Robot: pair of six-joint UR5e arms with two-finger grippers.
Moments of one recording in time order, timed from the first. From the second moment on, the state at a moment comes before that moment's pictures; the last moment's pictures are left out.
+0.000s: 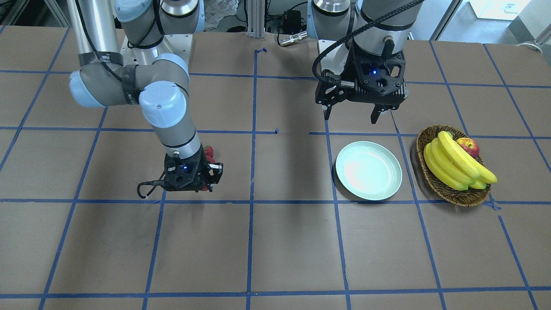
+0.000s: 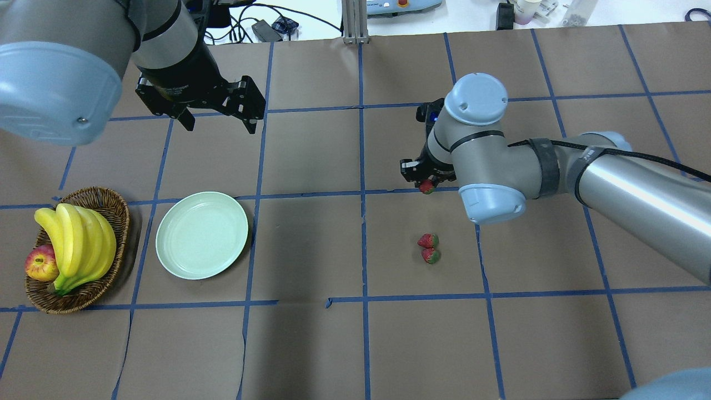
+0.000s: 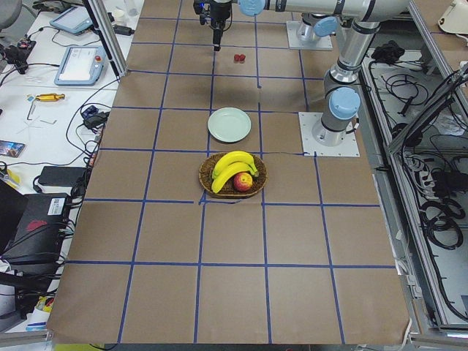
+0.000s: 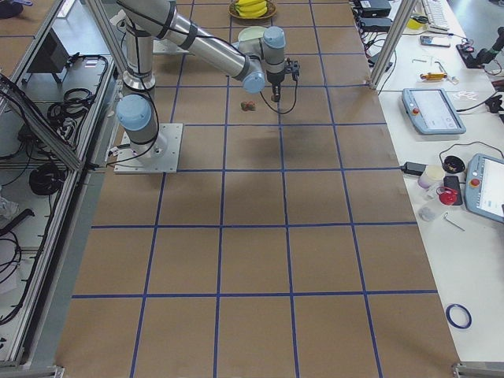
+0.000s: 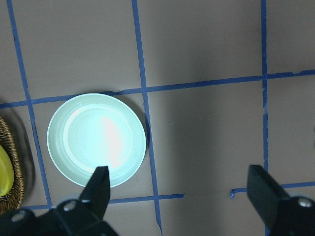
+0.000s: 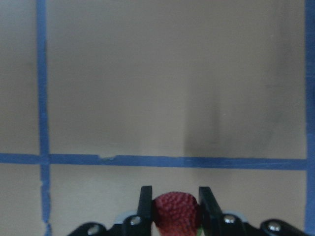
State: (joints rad) left arm -1.68 -1.59 -1.56 -1.47 1.59 -0.02; right arm 1.76 -1.25 1.93 -2.41 -1.49 0.20
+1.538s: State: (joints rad) left arm -1.68 -1.59 -1.57 -1.47 1.59 -0.01; right arm 1.99 -1.16 1.83 -2.31 -1.47 0.36
